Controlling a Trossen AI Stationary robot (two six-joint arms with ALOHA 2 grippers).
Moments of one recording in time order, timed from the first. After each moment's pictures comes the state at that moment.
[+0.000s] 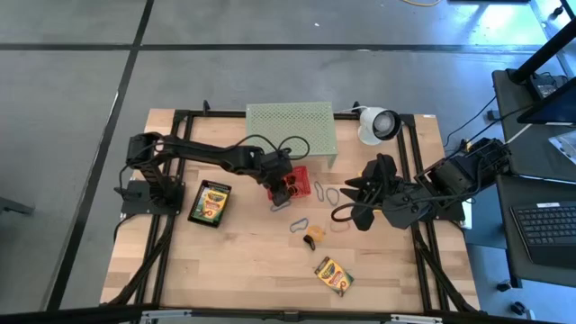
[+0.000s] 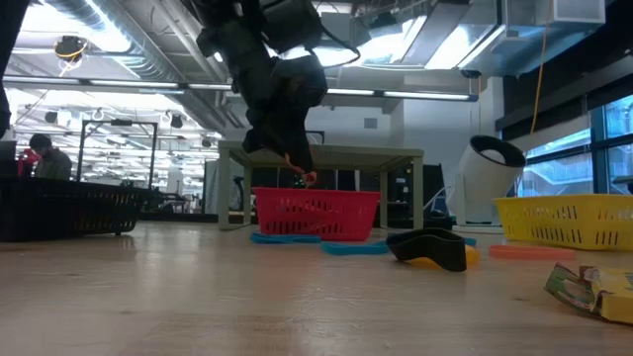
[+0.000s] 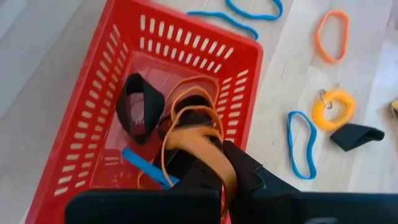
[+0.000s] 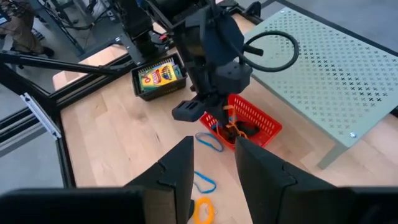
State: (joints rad) left arm 0.09 1.72 1.19 -0.42 0.08 -0.39; right arm 0.58 1.44 1.77 -1.24 0.72 0.94
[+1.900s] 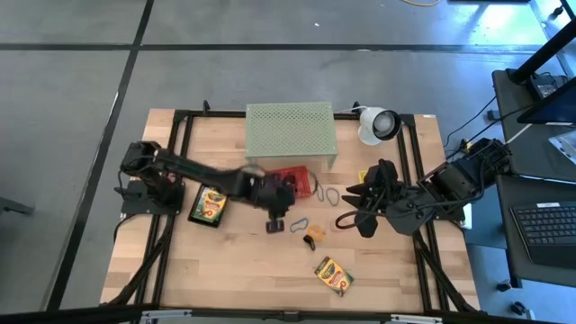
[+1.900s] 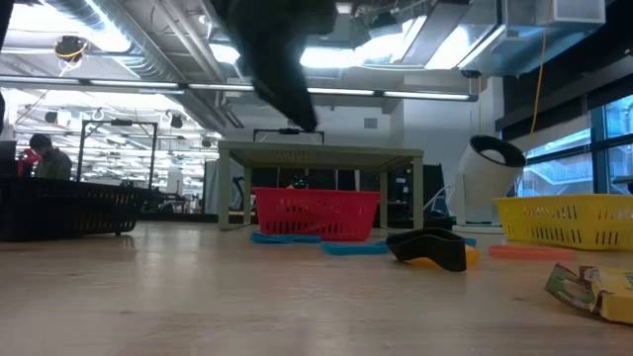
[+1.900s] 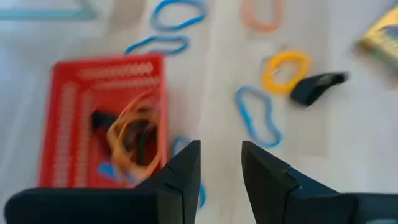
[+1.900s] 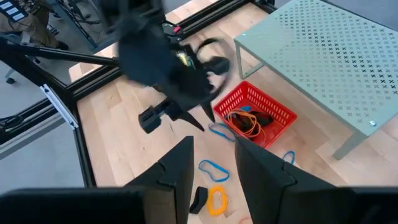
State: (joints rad) left arm -0.20 1.71 1.31 -0.56 -0.23 -0.22; right arm 0.62 1.44 1.77 -1.24 0.69 0.98
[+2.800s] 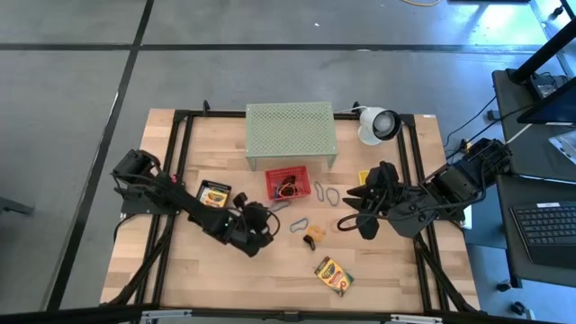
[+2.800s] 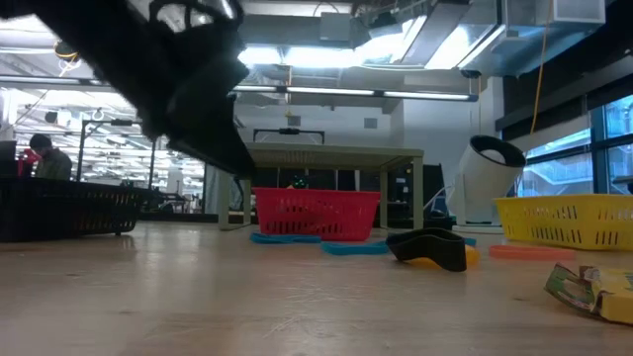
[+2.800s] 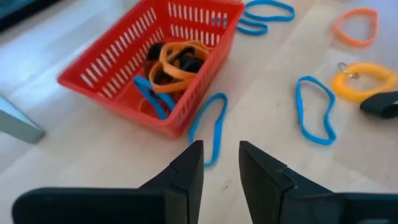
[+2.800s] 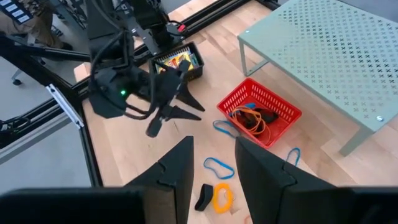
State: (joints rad) left arm -0.50 1.71 0.92 -0.23 -0.83 -0.85; right arm 0.63 1.44 1.77 -1.23 0.69 1.01
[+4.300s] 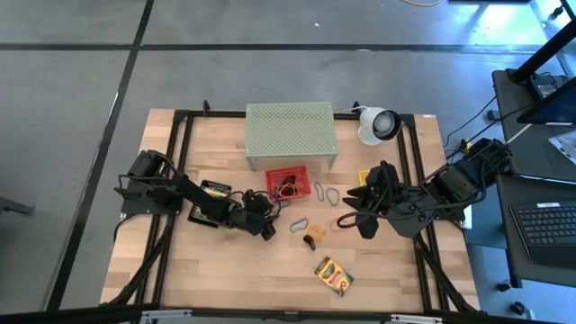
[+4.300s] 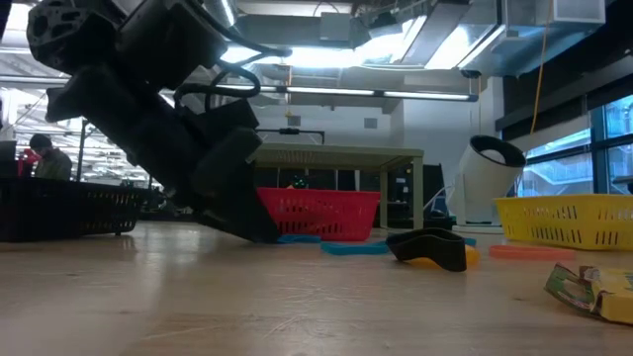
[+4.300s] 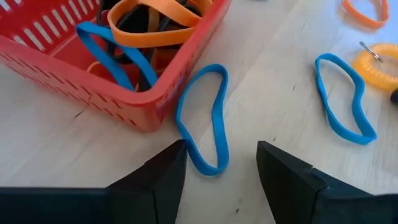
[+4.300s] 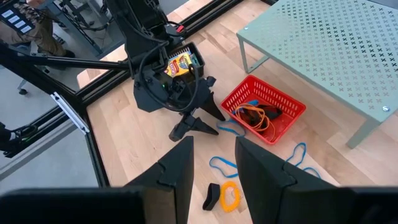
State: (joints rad) left arm -0.33 1.83 0.70 0.33 -0.57 -0.73; right arm 0.63 1.44 1.77 -1.23 0.69 1.07
